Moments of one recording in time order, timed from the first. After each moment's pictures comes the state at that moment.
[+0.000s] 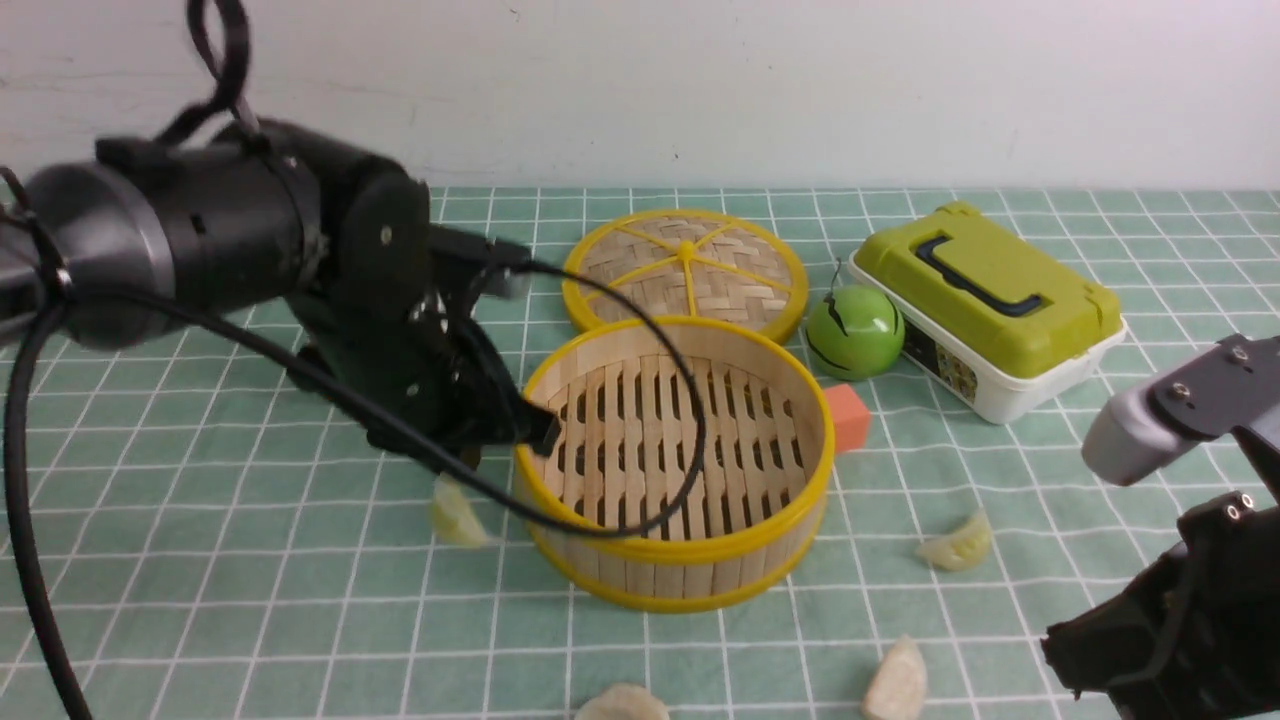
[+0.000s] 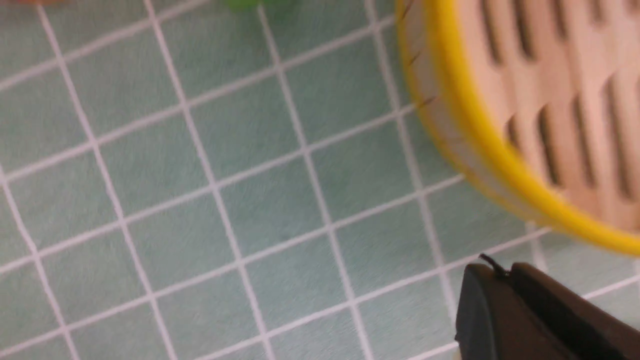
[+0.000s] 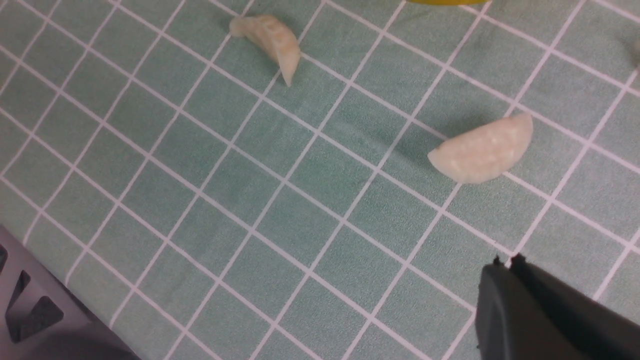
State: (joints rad) right arm 0.31 1.06 -0.80 0.46 0.89 -0.40; left arm -0.45 1.74 -1.41 0.04 0.90 -0.16
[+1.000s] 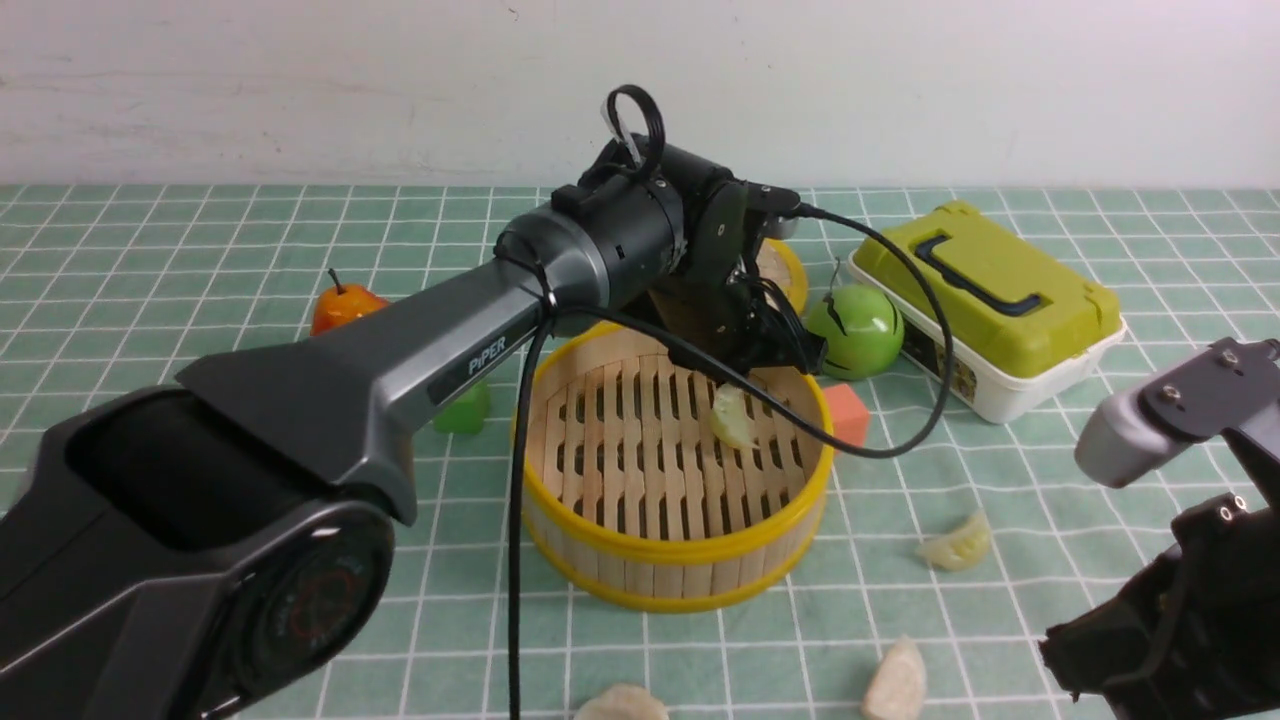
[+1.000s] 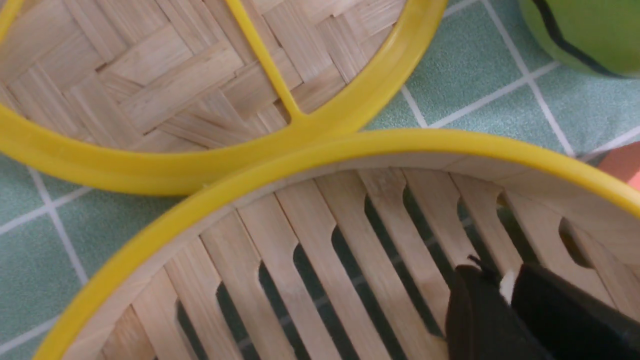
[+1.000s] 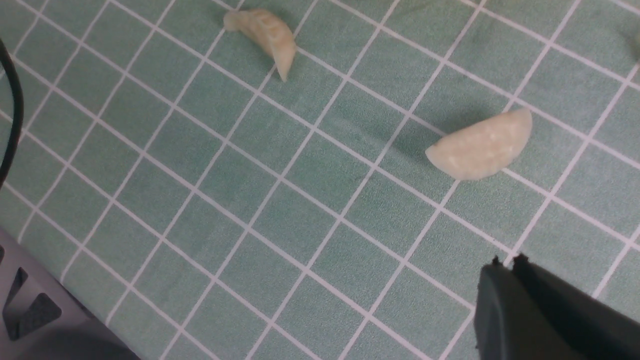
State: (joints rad) right arm 0.31 1.07 -0.80 0.46 0.89 -0.40; left arm -0.61 2.38 -2.22 0.06 0.87 -0.21
